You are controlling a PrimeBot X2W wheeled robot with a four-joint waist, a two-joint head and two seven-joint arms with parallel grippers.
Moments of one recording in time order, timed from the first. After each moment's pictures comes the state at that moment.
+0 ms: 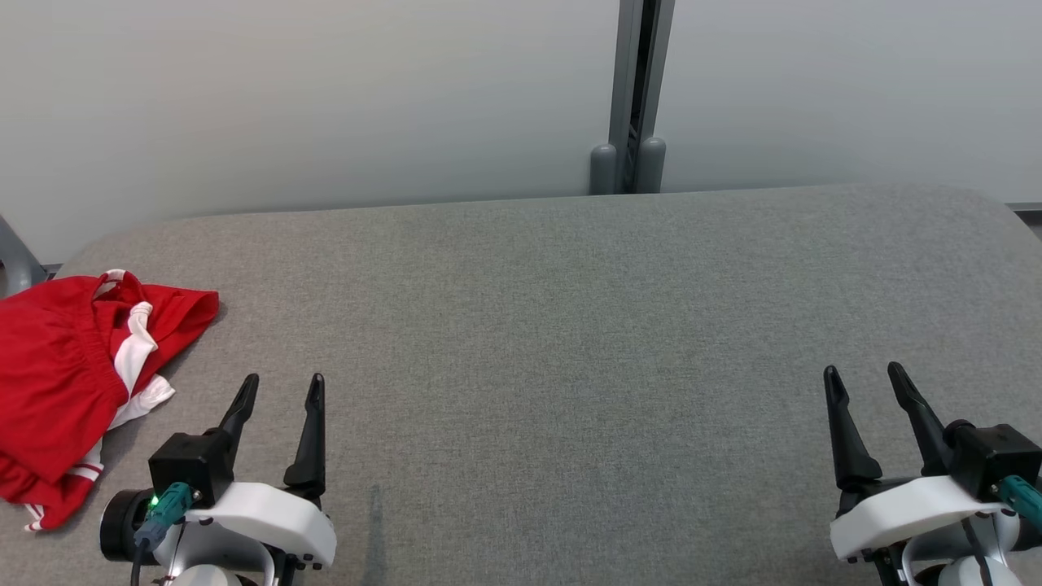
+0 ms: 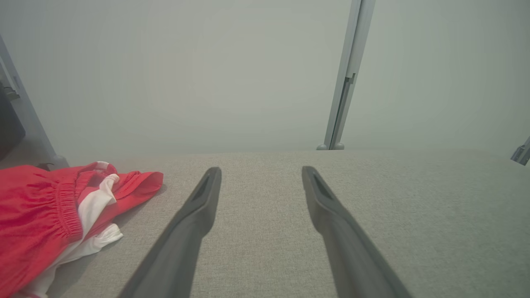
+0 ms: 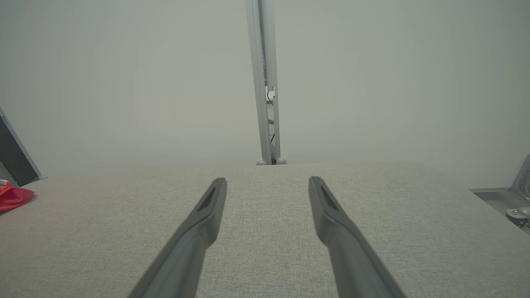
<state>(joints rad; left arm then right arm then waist) -0.08 0.16 -0.15 0.20 -0.30 0.06 -0.12 -0.08 -0.05 -0.02 0.21 0.16 0.13 -0.16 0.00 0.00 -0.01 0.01</state>
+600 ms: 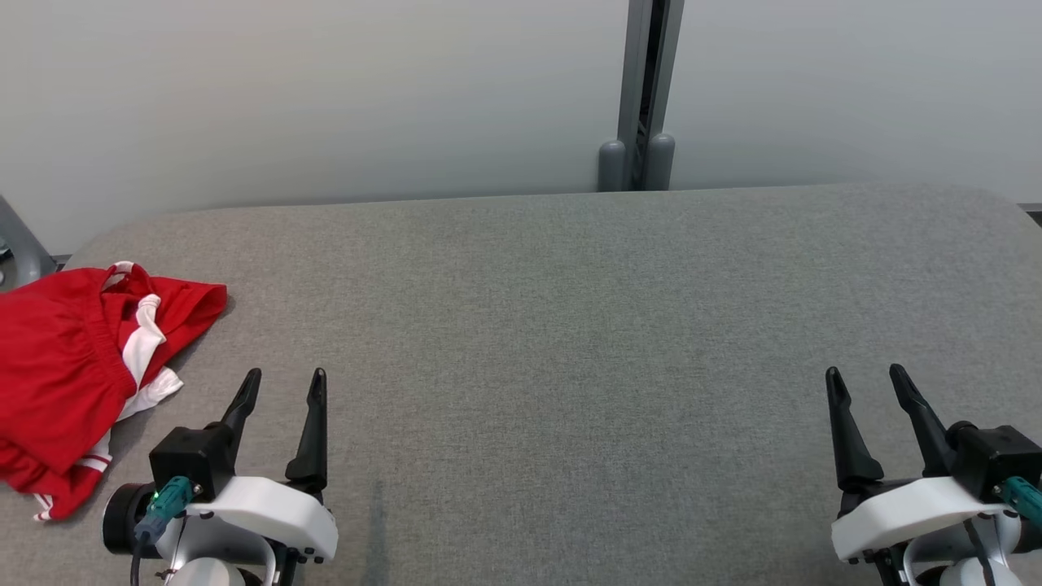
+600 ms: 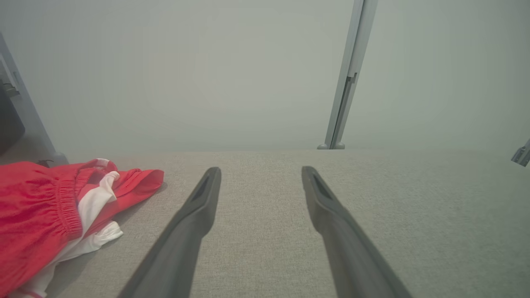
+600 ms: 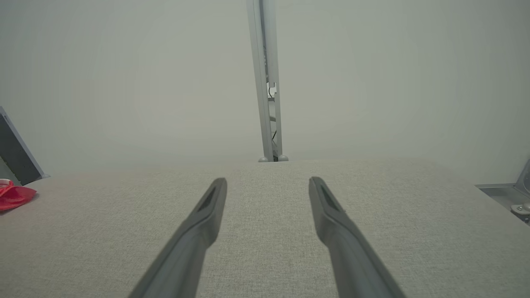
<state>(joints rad) -0.09 0.16 -0.17 0.22 -0.32 0.06 -0.13 -0.08 -0.05 -0.03 0.21 0.17 0.13 -0.15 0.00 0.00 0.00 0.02</state>
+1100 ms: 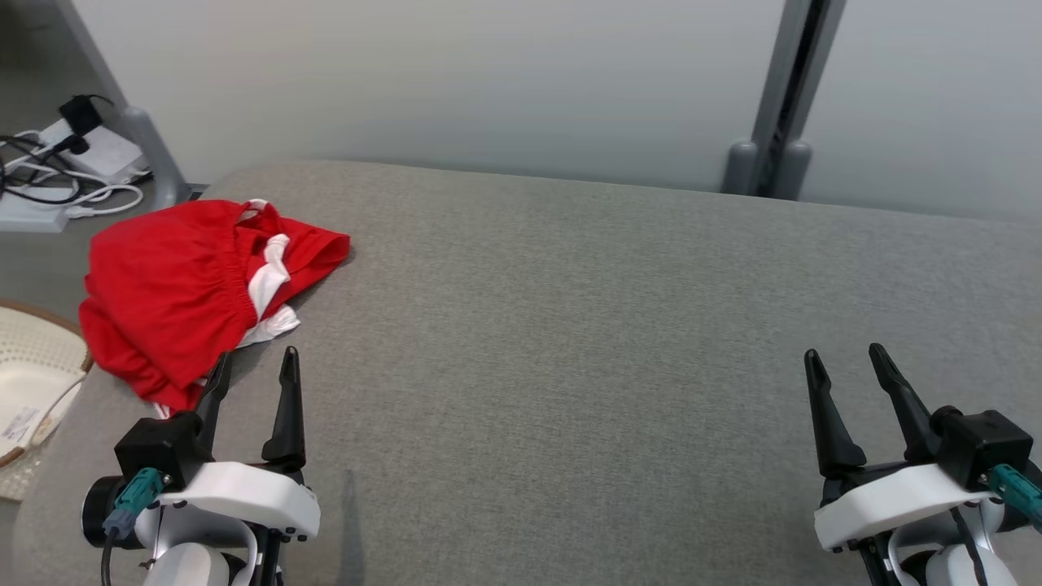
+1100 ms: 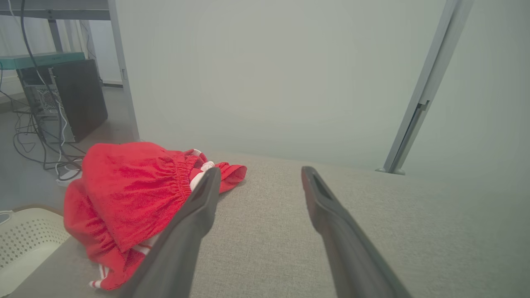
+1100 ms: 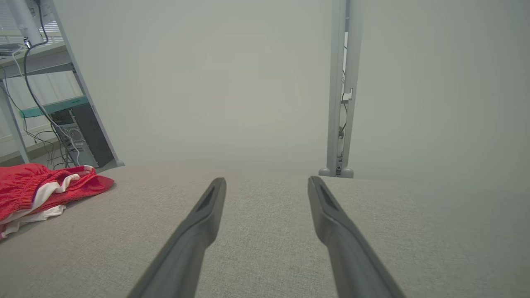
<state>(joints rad) -0.13 0.16 -0.13 0.24 -0.36 0.07 -0.18 -0.09 -0.05 0.01 0.16 0.18 0.13 -0.14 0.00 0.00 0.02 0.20</state>
